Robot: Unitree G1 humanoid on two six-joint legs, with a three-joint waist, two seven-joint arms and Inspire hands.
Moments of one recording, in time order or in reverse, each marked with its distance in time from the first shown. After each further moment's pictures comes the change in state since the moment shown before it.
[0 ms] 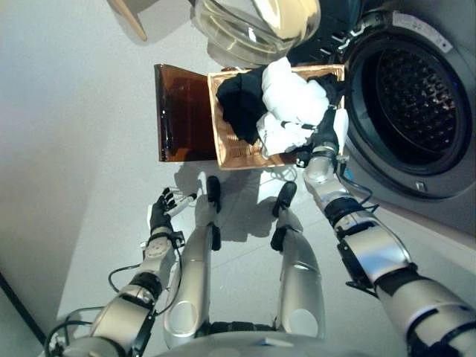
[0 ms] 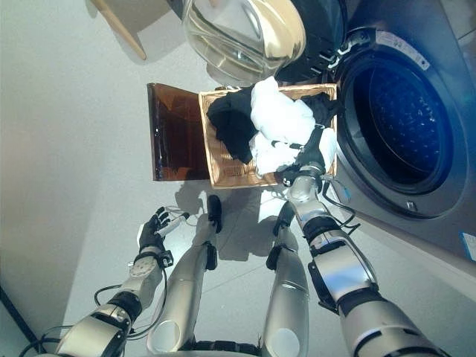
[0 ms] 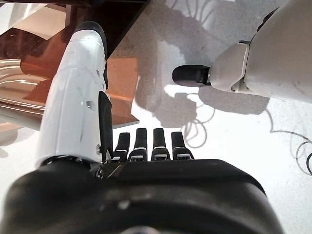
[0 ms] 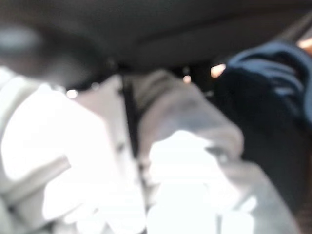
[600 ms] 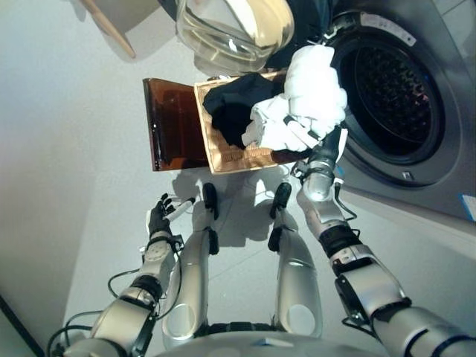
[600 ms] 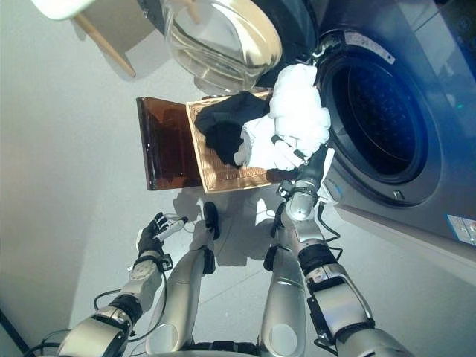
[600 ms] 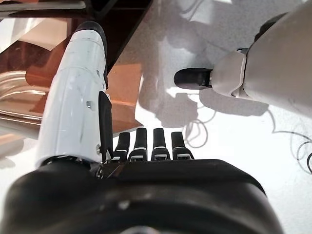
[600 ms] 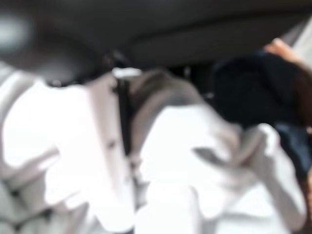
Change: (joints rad) left arm 0.015 -0.022 0.051 0.033 0.017 0.002 -0.001; right arm 0.318 0.060 -0.100 -0.434 0.277 -0.120 0.064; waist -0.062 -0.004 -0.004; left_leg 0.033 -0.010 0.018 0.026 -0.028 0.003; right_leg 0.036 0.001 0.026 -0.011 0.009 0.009
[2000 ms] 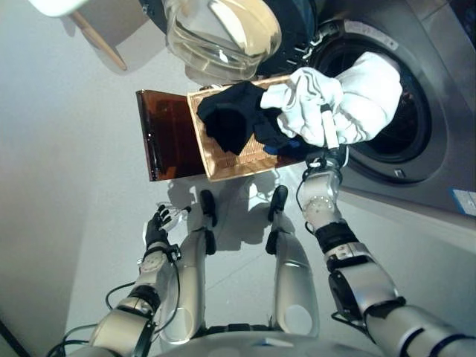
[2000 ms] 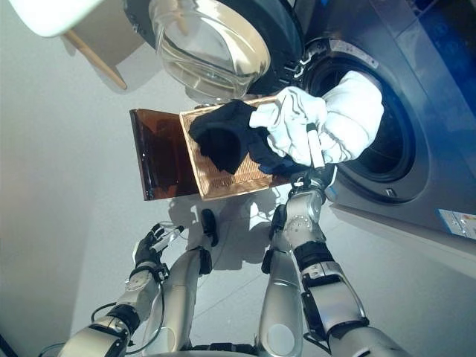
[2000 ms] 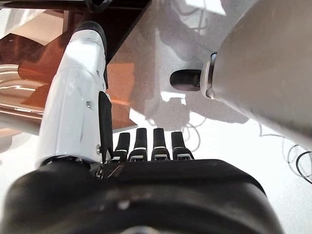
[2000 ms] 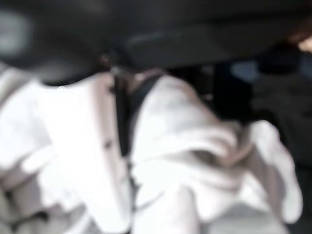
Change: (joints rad) left arm 0.055 0.001 0.025 0.003 -0.050 0.006 -0.054; right arm -0.119 0.067 -0.119 0.075 0.824 -0.127 0.215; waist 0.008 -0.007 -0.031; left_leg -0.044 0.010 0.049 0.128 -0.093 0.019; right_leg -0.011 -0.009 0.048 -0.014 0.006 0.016
